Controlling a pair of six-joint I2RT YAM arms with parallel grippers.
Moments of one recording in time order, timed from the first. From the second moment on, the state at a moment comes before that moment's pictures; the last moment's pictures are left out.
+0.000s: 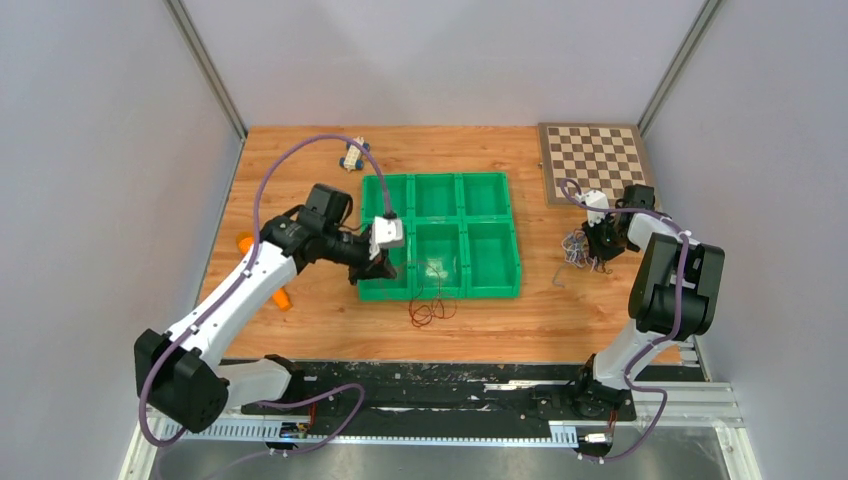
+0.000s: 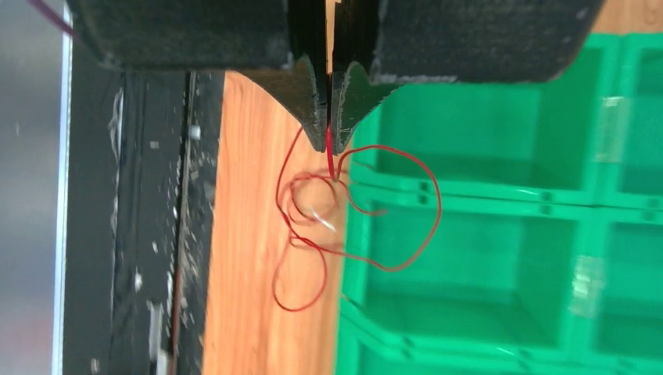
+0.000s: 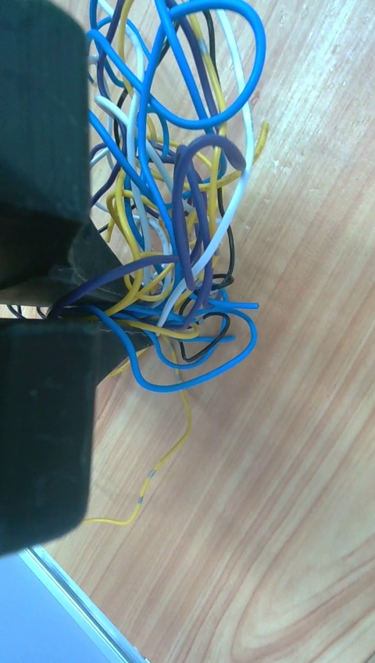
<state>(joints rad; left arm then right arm) -0.45 1.23 1.12 -0.78 0.82 0.66 -0.29 1.74 1.03 -0.47 -0.29 -0.77</state>
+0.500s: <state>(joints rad) -0.76 1.30 0.80 -0.56 0.64 0.85 -0.29 1.73 1.03 -0.51 -0.30 -0.76</state>
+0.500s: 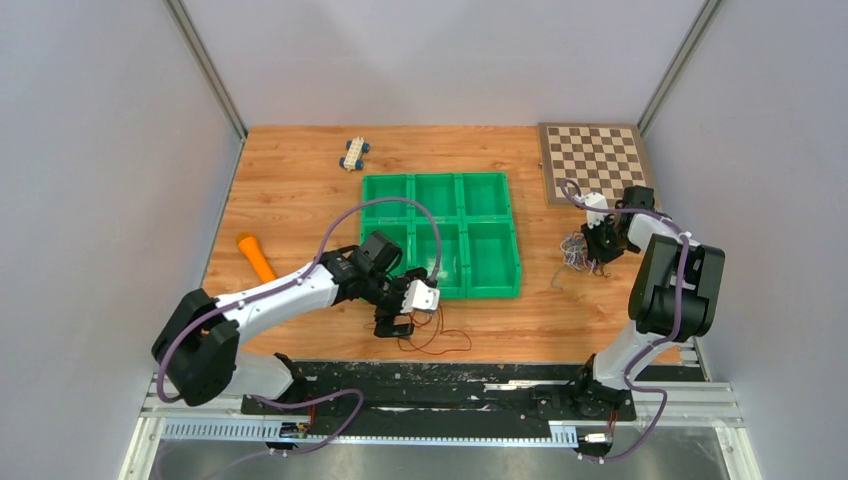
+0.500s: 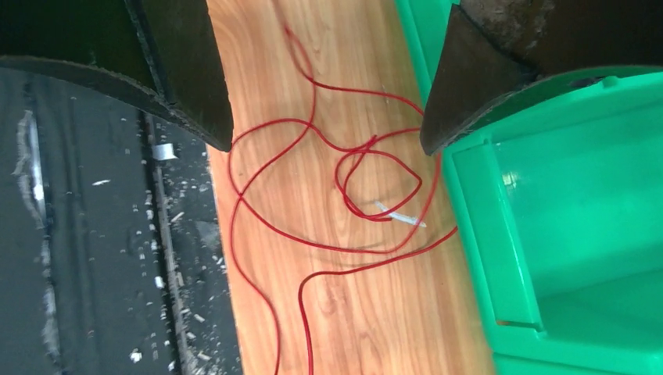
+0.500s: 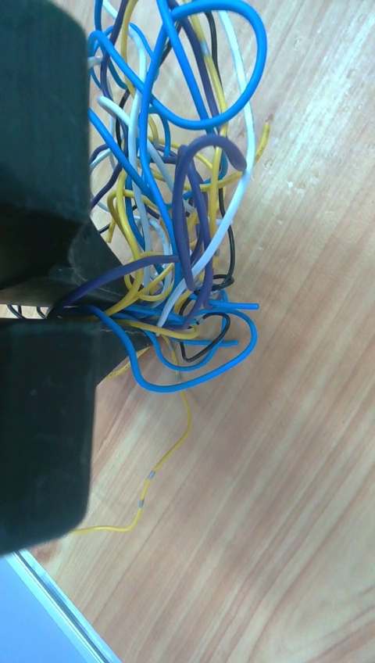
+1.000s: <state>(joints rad) -0.87 1.59 0.87 -0.53 0.55 1.06 -0.29 1.70 1.00 -0.52 -0.31 -0.76</state>
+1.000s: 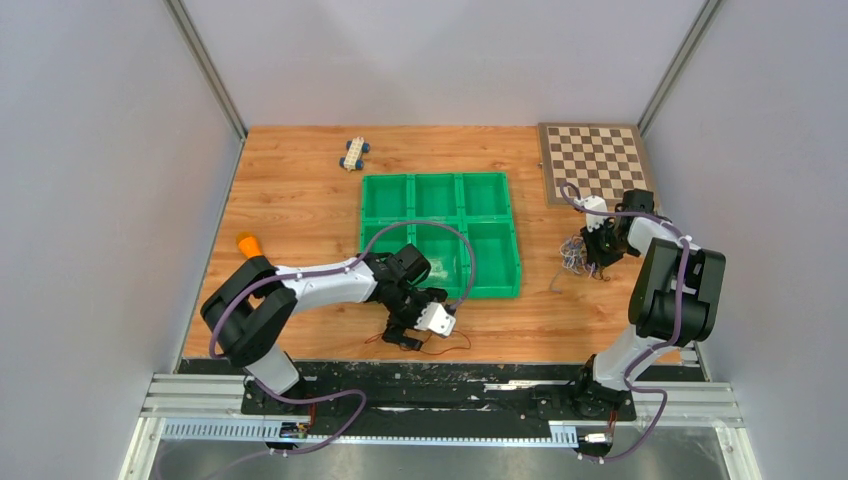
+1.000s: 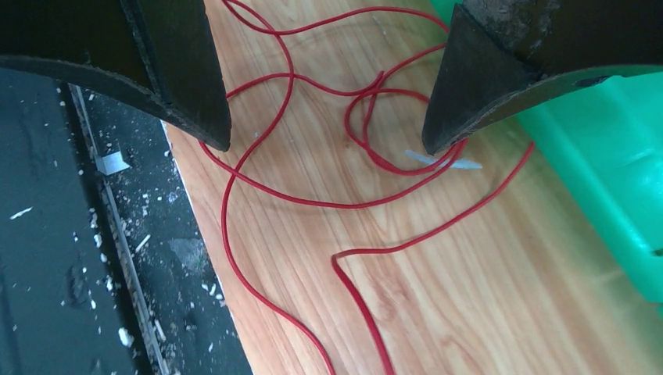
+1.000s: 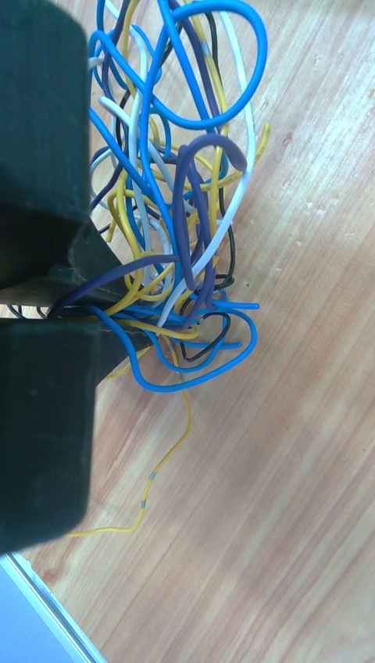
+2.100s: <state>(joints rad) -0.50 1.26 1.54 -0.90 0.74 0.82 -0.29 1.70 1.01 -0.57 -0.32 -0.76</state>
